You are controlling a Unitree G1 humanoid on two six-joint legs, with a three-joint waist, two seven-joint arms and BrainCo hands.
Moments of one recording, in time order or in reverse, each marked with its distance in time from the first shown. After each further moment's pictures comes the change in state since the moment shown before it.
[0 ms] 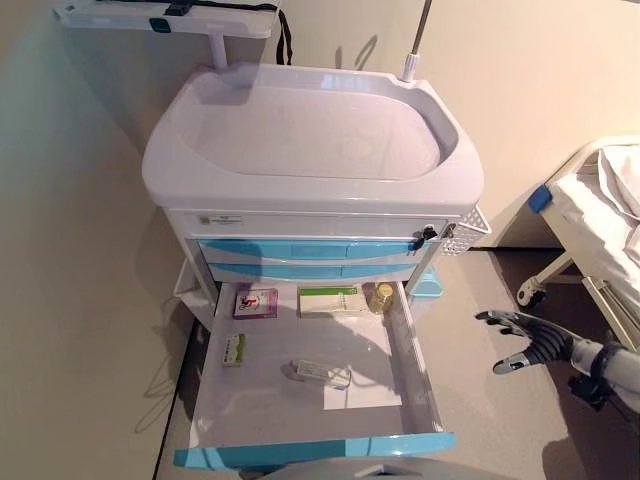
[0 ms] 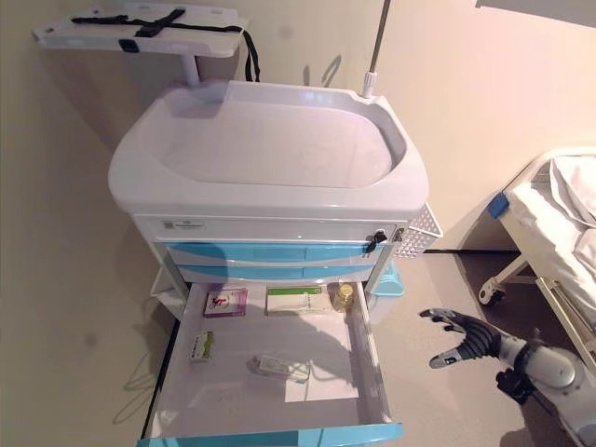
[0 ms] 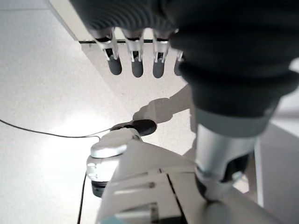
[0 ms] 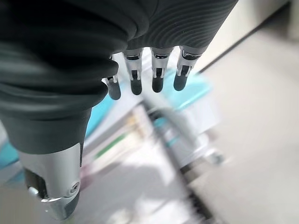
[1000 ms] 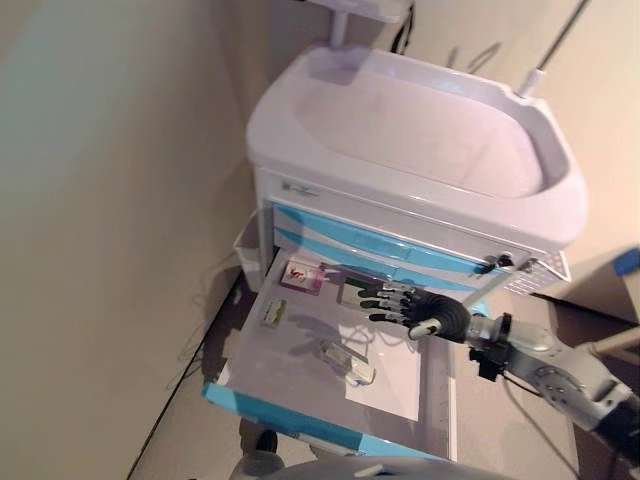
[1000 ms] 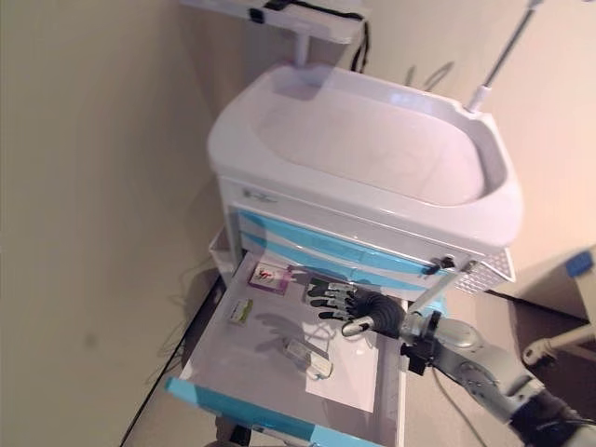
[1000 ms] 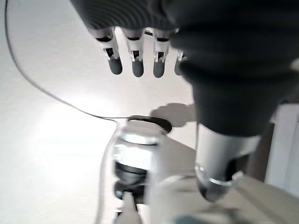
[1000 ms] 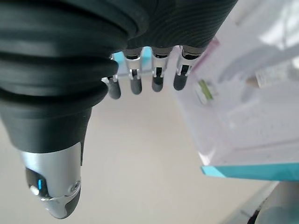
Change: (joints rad) left arm 0.005 0.014 -0.013 -0.036 0.026 -0.003 0.016; right arm -0.353 0.289 0.417 -0.042 0.600 0.122 -0.028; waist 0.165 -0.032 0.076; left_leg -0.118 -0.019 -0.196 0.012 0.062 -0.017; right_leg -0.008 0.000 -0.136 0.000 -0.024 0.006
